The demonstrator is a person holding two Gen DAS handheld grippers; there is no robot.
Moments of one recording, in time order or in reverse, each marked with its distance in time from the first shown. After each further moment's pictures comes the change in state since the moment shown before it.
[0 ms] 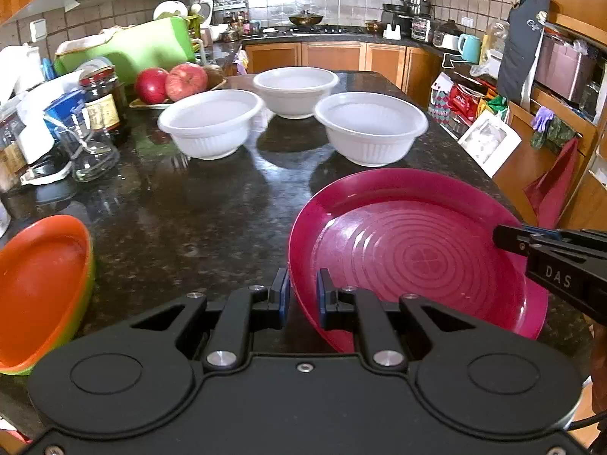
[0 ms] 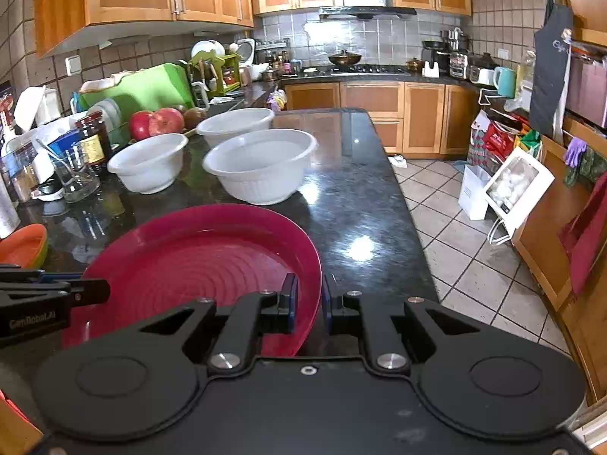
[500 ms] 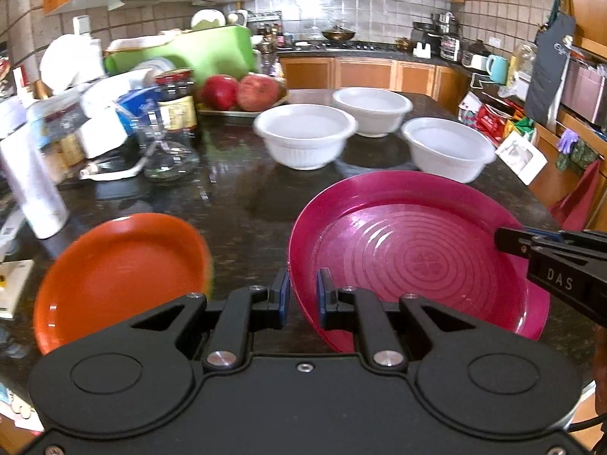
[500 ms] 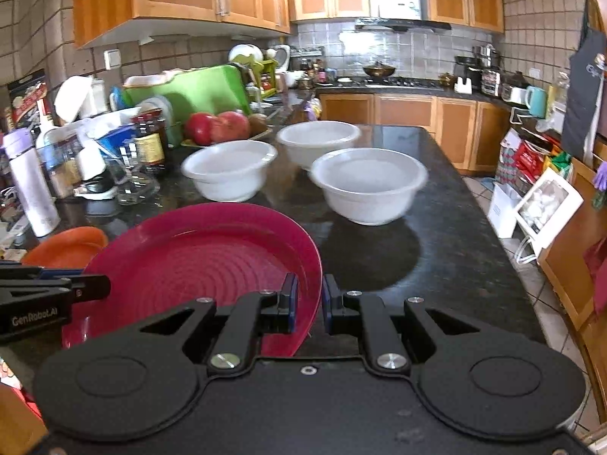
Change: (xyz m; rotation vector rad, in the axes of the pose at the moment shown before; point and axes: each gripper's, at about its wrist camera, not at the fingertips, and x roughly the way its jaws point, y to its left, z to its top) left arm -0.032 0.078 -0.010 -0.043 -0.048 0.066; right arm -0.014 0.090 0.007 -0.057 -0.028 0.073
